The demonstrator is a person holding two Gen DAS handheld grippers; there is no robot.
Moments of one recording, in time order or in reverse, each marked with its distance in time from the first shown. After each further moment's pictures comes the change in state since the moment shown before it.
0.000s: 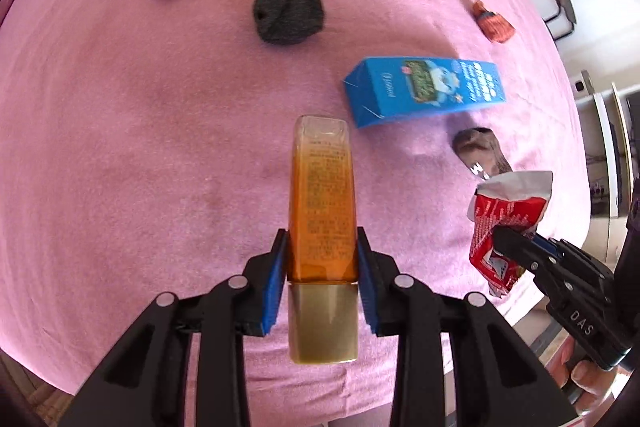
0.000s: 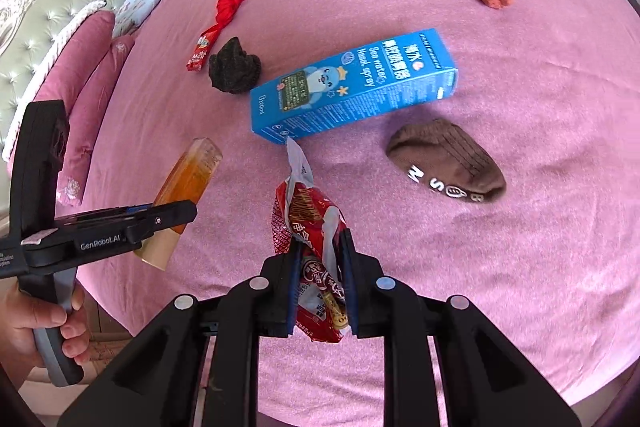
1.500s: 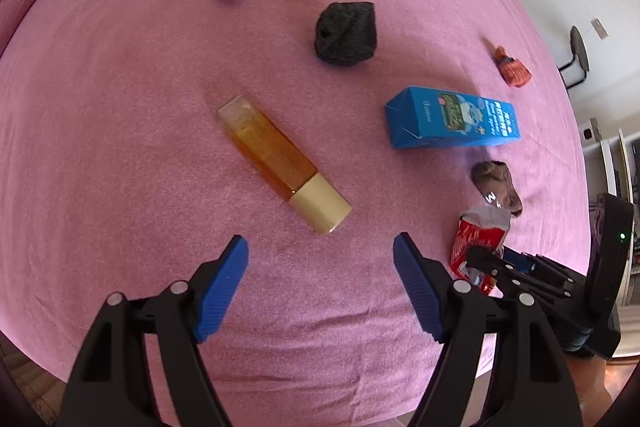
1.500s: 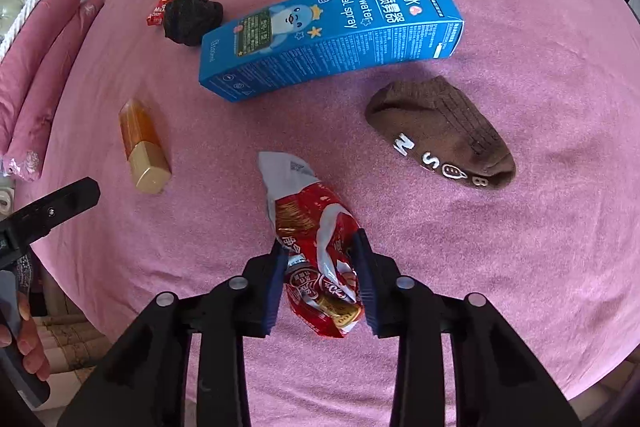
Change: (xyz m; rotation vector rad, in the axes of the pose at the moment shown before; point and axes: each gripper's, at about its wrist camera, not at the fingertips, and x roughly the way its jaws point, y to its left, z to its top) left arm -0.010 0.036 -0.018 -0.177 -0.136 0.042; right arm 0.054 0.000 0.008 -0.065 0.124 -0.099
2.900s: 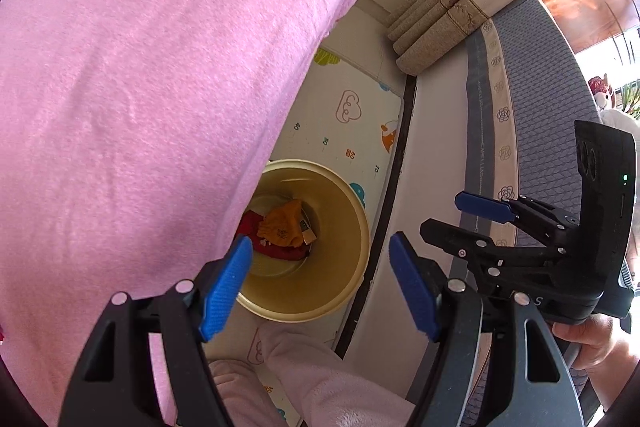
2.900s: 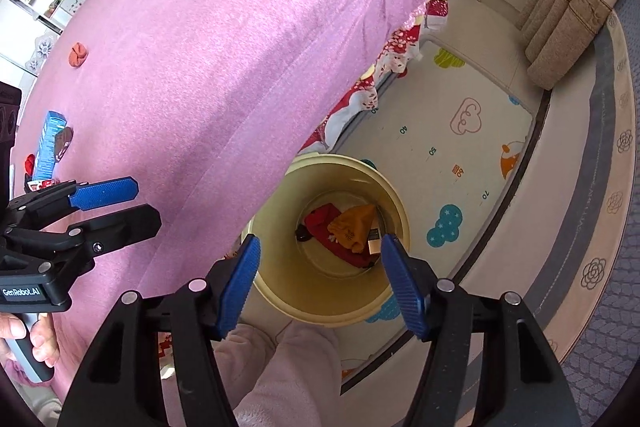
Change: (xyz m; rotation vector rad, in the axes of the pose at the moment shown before) left arm 0.073 -0.403 -0.296 1.140 0.401 -0.356; right arm -0.147 -0.250 -0.396 0.875 -0.216 -0.202
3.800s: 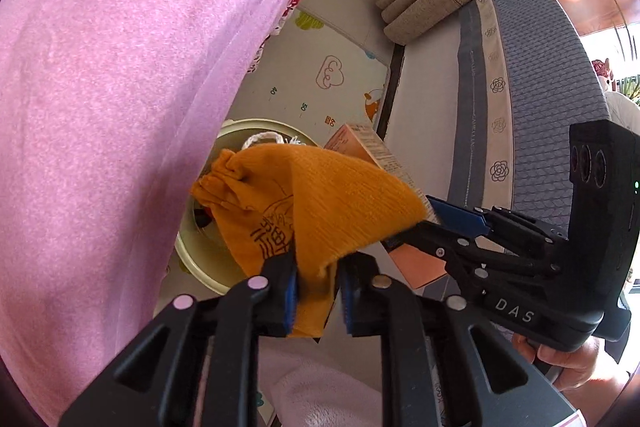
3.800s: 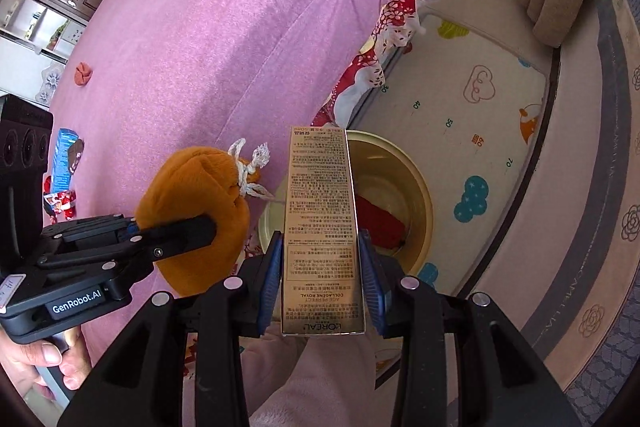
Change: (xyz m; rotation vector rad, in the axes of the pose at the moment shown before) left arm 0.061 -0.031 -0.018 -0.009 0.130 -0.070; right arm 0.021 -0.026 -0.032 0.113 0.022 0.087
